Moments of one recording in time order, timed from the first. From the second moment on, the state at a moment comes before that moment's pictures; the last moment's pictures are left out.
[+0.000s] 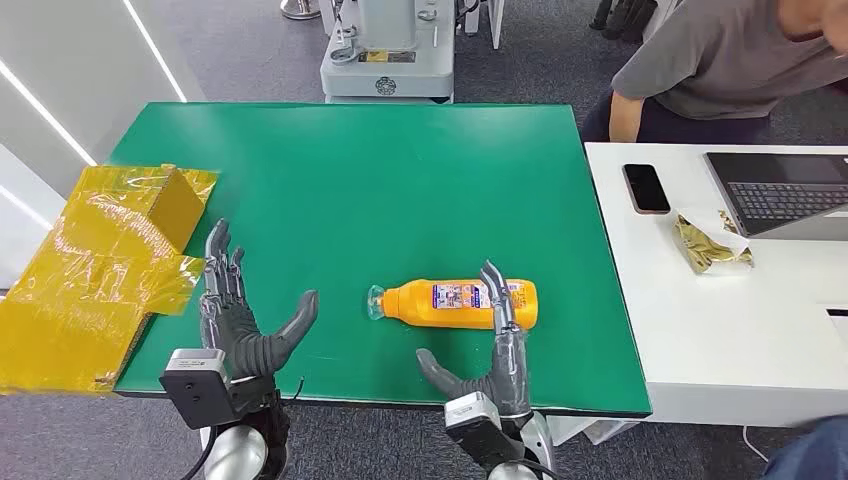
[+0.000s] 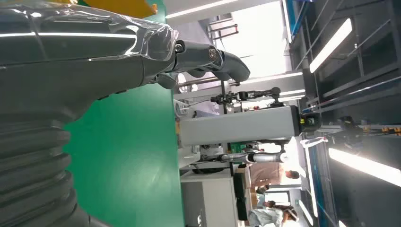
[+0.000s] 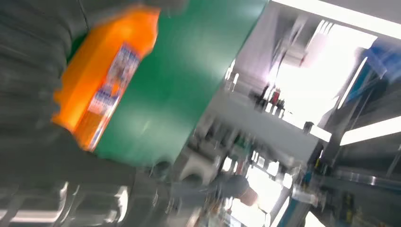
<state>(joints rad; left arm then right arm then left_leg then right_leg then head) 0.02 -0.24 -0.30 -1.50 -0.21 0.40 -0.56 -0.07 0.01 0.64 -1.44 0.47 -0.57 -0.37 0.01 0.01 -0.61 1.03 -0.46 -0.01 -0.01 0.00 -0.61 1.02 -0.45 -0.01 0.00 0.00</state>
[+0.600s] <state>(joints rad) 0.04 -0.24 -0.29 -1.53 -0.20 0.35 -0.56 -0.36 -0.42 0.56 -1.49 0.48 0.10 -0.24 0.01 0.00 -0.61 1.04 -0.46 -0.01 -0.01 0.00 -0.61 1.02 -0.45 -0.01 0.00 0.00</state>
